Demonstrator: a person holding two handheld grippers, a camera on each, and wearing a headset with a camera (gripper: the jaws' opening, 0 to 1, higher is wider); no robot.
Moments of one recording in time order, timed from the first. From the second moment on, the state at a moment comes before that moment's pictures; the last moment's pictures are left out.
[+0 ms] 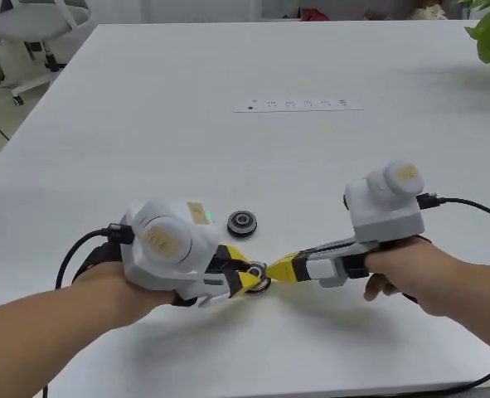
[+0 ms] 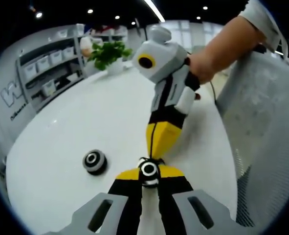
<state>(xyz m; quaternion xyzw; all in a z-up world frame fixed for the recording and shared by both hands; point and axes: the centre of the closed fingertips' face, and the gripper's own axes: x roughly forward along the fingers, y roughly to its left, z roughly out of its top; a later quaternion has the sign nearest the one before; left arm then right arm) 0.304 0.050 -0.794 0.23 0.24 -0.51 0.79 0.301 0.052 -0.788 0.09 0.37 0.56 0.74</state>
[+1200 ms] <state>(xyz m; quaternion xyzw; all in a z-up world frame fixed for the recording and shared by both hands) 0.304 0.050 -0.793 0.21 0.23 -0.52 0.80 0.291 0.060 -0.777 0.14 0.37 0.58 0.71</state>
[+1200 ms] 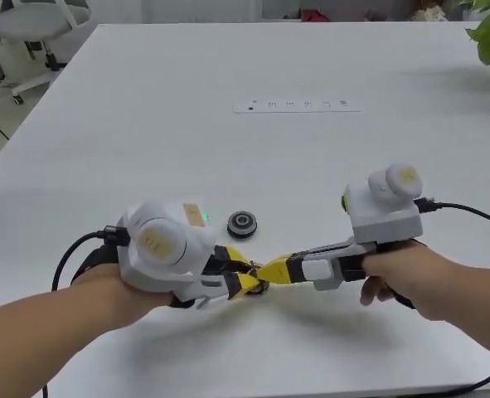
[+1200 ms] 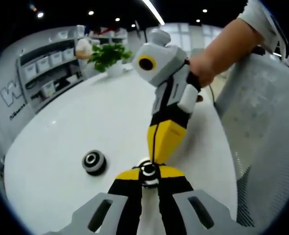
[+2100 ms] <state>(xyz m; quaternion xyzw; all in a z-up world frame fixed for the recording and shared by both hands) 0.303 0.049 -0.792 0.21 0.22 -0.53 0.79 0.291 0.063 -0.773 0.17 0.37 0.58 0.70</state>
